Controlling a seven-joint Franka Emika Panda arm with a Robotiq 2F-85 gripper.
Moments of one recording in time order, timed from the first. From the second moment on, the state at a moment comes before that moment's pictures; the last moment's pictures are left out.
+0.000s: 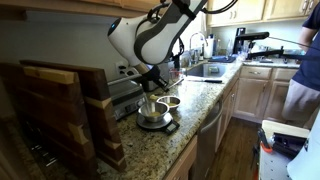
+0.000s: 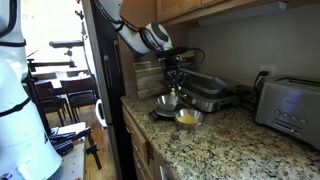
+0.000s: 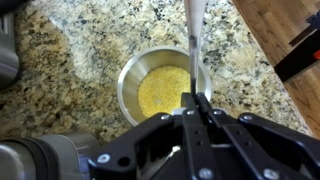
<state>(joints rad) 0.09 0.25 0.09 -2.04 -0.72 1.97 -0.60</state>
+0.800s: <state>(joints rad) 0.10 0.25 0.10 -2.17 -1.00 2.17 -0.32</state>
